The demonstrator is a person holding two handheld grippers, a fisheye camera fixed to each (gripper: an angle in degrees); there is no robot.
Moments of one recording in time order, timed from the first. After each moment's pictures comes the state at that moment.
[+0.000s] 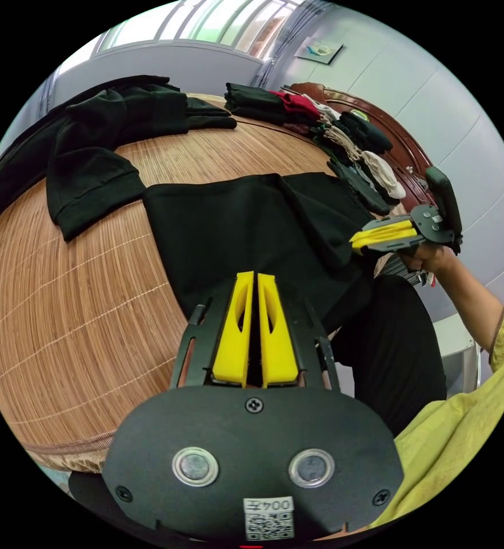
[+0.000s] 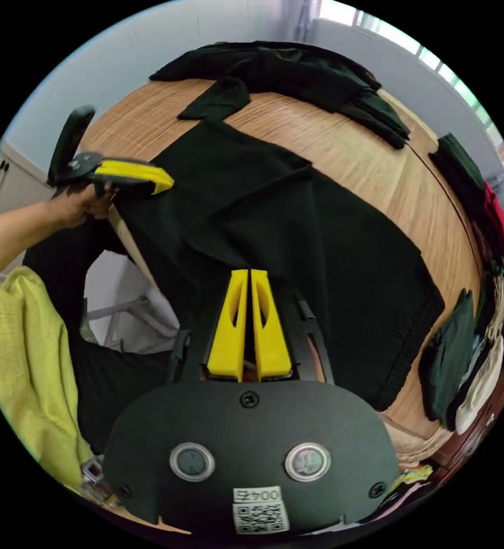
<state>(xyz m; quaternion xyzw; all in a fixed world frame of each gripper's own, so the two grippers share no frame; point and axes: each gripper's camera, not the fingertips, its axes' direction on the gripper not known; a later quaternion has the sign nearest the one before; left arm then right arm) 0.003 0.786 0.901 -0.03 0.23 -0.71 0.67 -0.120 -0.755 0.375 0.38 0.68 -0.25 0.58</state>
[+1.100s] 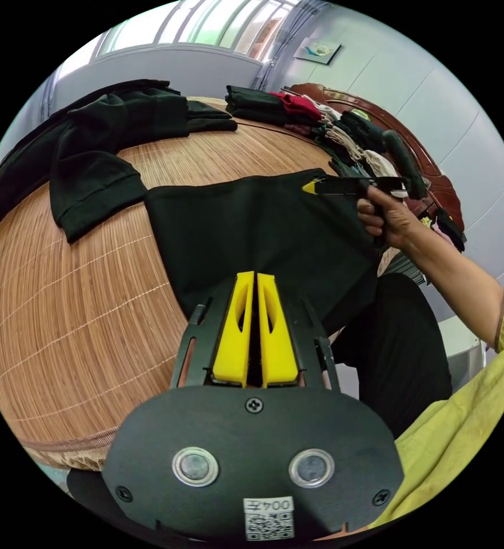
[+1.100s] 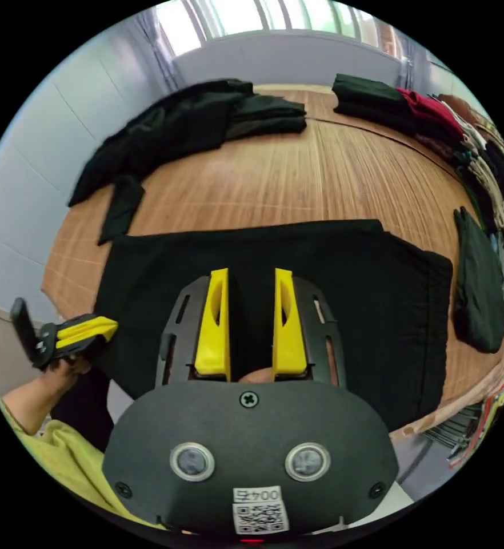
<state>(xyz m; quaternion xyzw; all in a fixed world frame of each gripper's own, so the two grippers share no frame) 0.008 0.823 0.902 -0.03 0.22 -0.71 0.67 -0.124 -0.719 0.262 0.61 0.50 -0.18 0.59</state>
